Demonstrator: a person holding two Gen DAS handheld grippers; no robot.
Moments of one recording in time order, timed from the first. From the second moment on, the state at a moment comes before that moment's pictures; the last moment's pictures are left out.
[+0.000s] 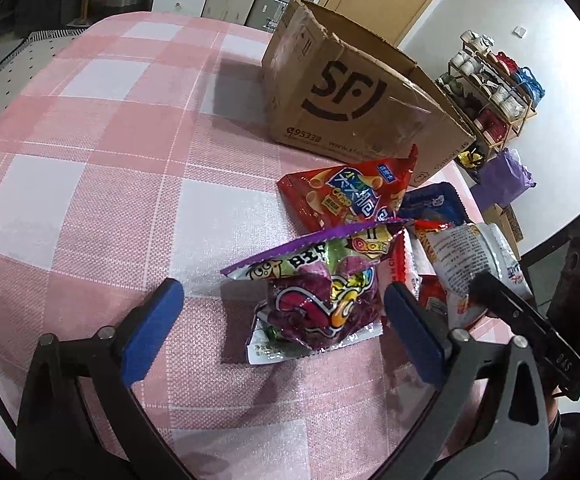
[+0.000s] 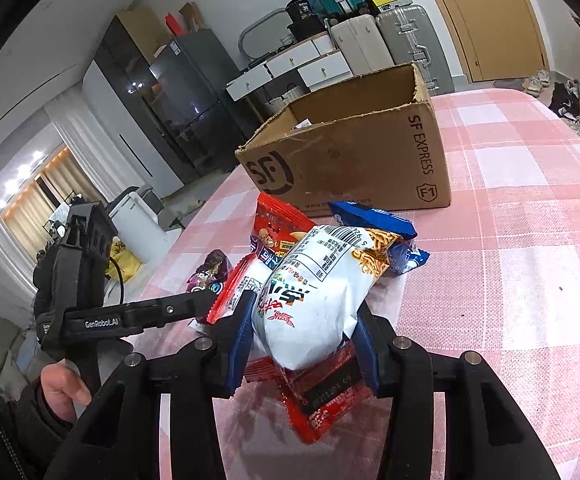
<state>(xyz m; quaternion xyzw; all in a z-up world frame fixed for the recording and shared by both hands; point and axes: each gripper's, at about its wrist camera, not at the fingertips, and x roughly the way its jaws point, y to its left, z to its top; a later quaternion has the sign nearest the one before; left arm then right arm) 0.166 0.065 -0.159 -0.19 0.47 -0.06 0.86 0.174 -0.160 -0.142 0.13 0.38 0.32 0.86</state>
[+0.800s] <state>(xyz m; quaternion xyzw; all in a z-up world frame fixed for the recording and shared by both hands) 0.149 0.050 -0.136 -0.17 0.45 -0.11 0.87 0.158 -0.174 -0.136 0.14 0.37 0.32 0.86</state>
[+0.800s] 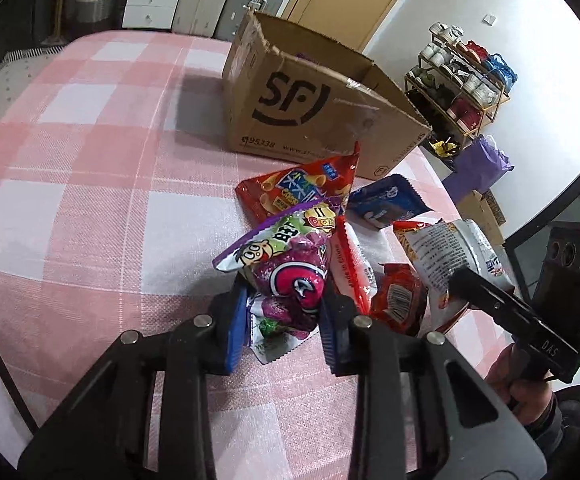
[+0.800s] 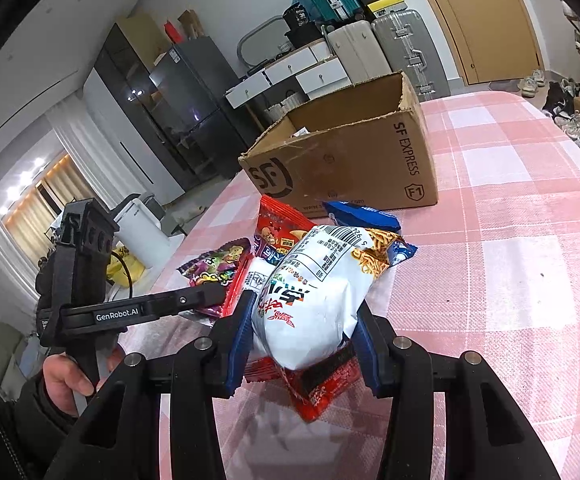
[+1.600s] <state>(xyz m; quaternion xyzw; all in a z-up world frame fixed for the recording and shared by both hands) 0.123 0.058 -0.052 -0.13 0.39 -0.11 0.90 0.148 -0.184 -0.081 0.11 0.32 0.31 0.89</state>
